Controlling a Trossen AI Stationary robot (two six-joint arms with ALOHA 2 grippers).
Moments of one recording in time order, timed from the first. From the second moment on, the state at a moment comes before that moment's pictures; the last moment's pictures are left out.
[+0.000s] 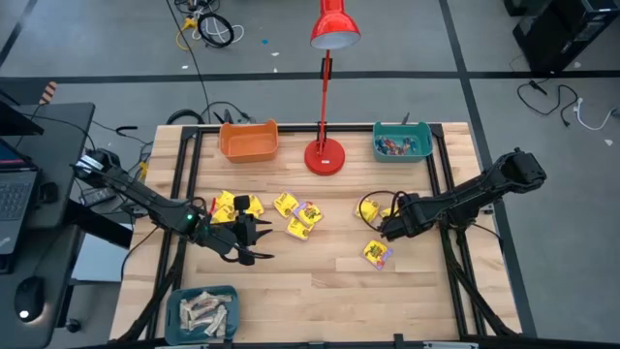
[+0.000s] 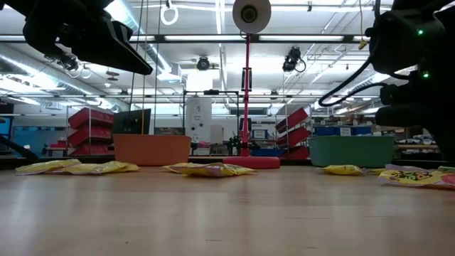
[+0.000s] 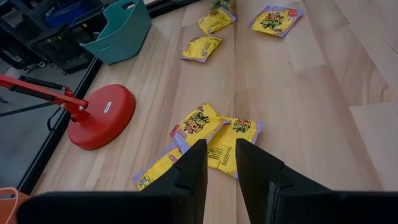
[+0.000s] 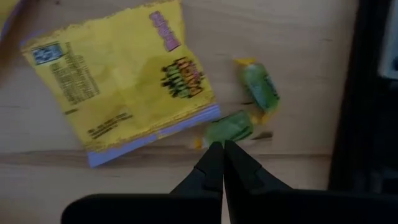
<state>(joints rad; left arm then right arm) -0.49 1.14 0.60 -0.10 -0.68 -0.06 0.28 1.39 0.67 -1.08 0.10 1.80</state>
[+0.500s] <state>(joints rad) -0.49 1.14 0.60 -0.10 -0.68 -0.04 0.25 1.39 0.75 -1.16 0.10 1.13</state>
